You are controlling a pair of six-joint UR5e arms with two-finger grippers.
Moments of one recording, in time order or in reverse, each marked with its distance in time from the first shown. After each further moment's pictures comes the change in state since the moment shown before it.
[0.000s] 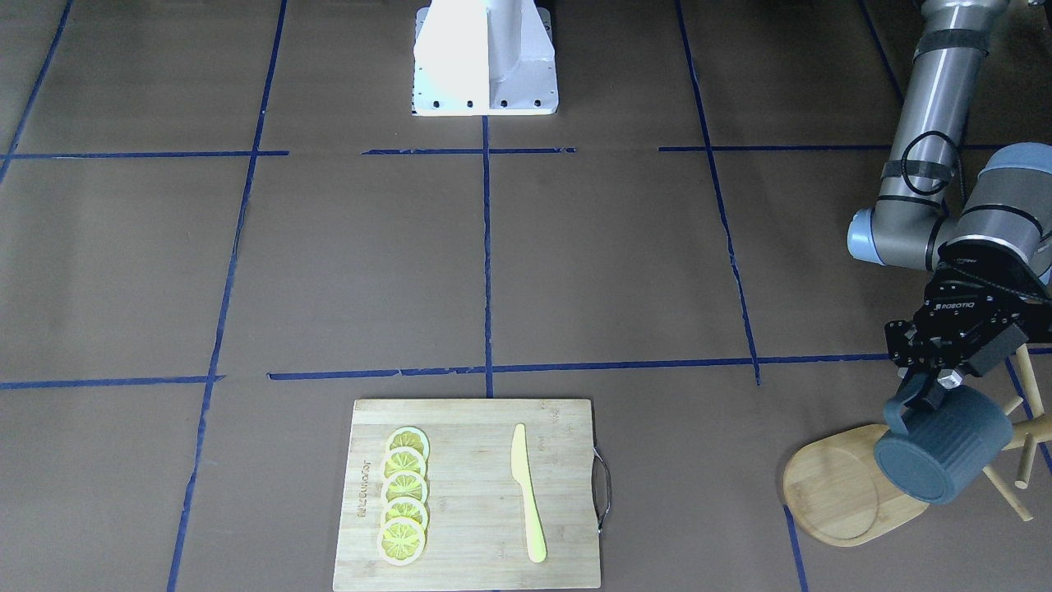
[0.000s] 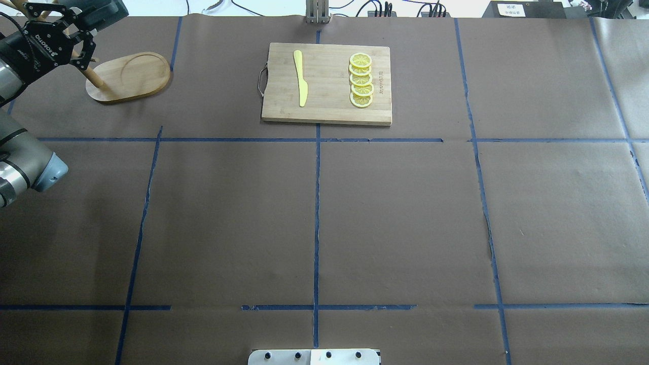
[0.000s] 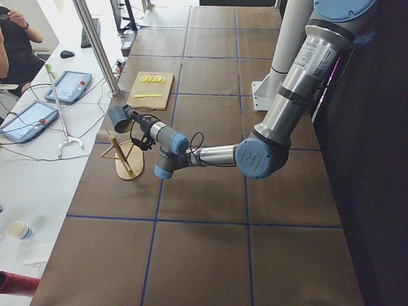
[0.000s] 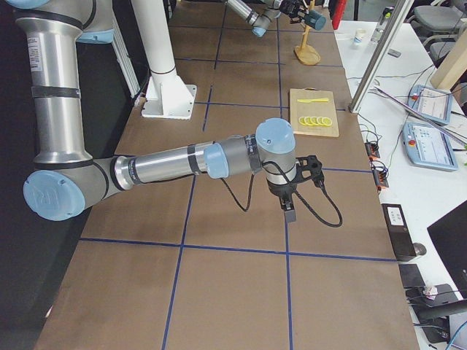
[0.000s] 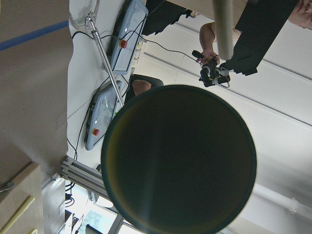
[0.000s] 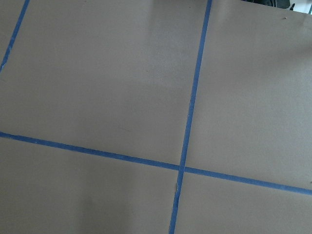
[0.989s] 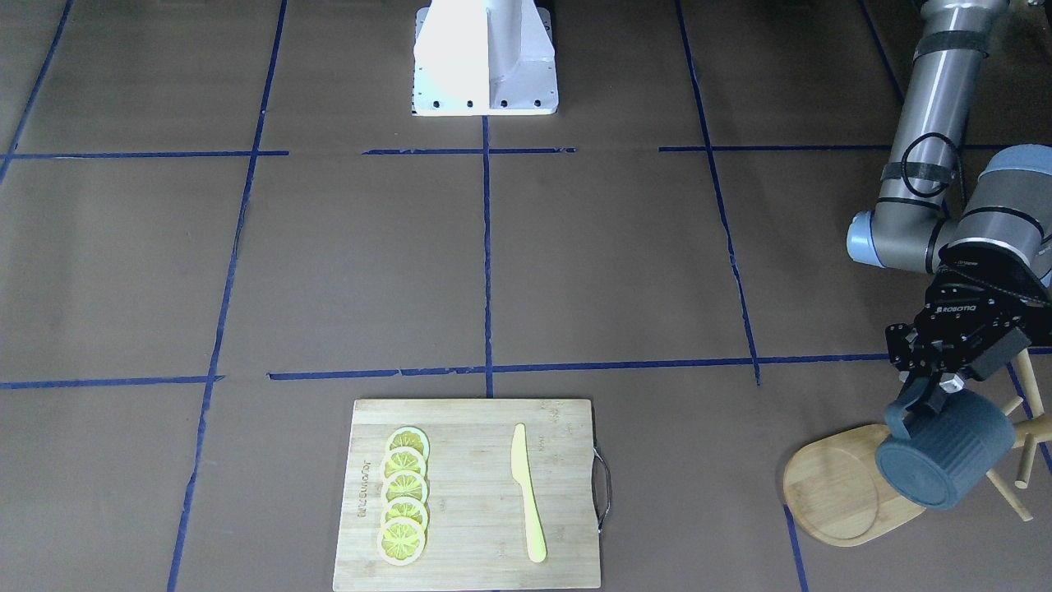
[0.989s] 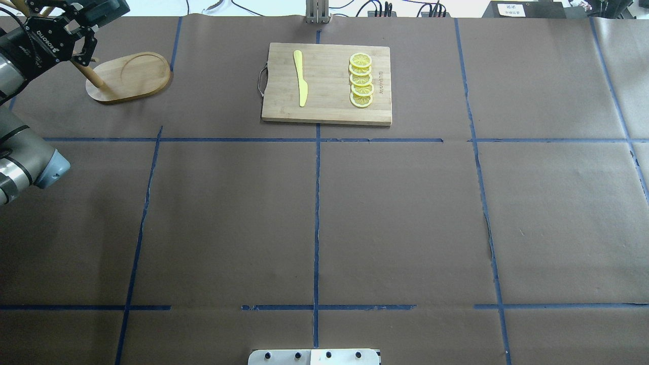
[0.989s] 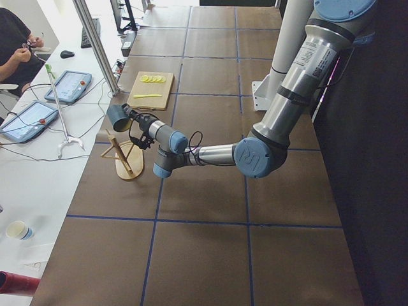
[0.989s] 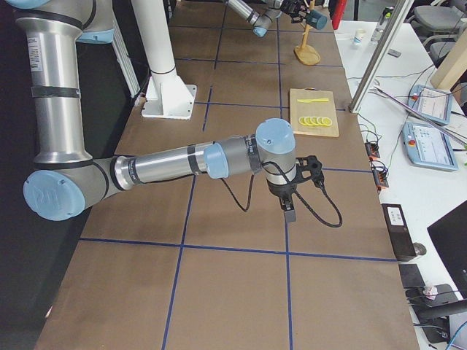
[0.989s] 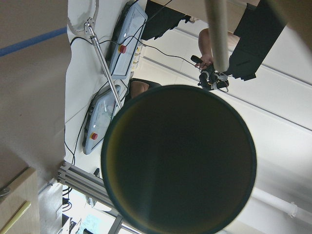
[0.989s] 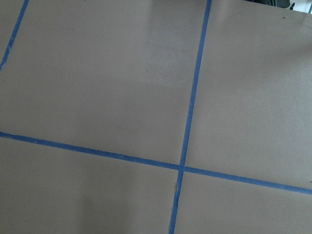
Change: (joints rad) left arm -0.002 -0.014 0.001 0.005 0.003 -0.004; right arm 0.000 0.000 -0.001 -0.001 0.000 0.000
